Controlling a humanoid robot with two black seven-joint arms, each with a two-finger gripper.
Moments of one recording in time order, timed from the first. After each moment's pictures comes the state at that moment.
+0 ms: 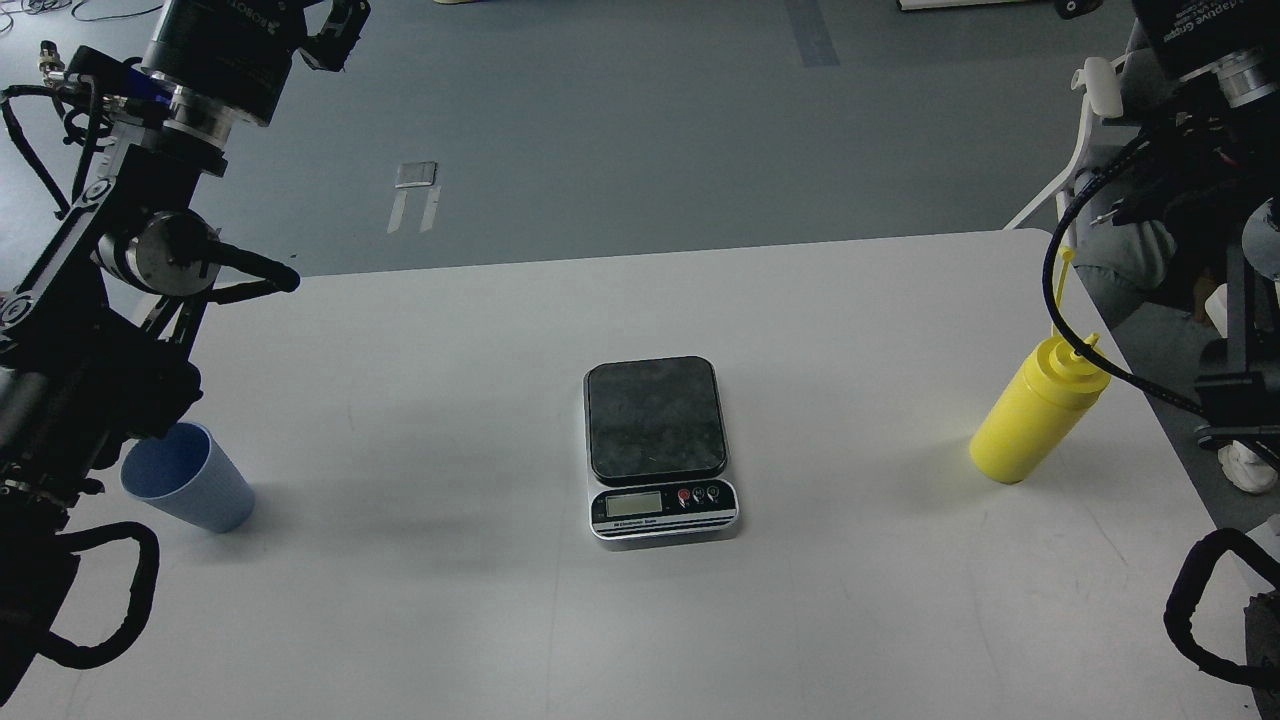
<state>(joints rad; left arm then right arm) -0.88 0.36 -1.13 -0.85 0.52 -0.49 -0.42 0.63 -0.17 1.69 1.36 -0.68 0.49 -0.07</state>
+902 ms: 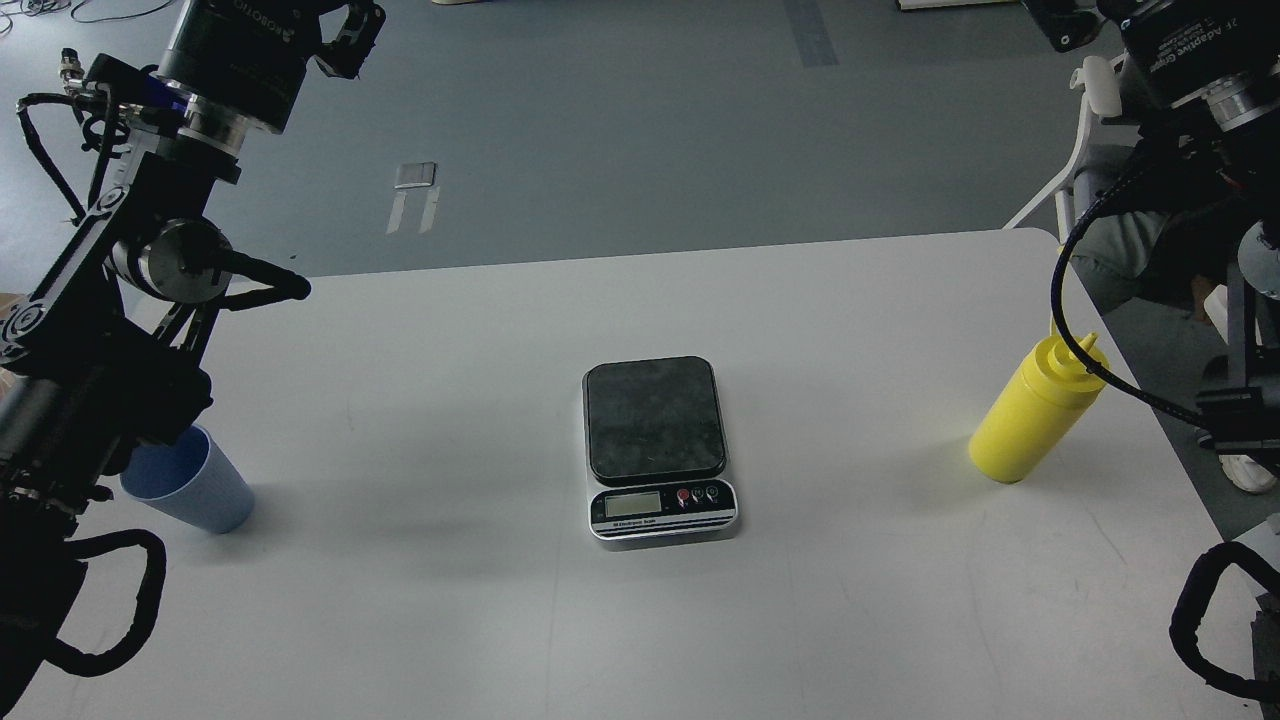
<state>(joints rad) -0.87 0.35 -1.12 -0.86 0.52 -0.49 -0.42 0.61 -0.18 1.69 1.35 -0.72 0.49 -0.08</state>
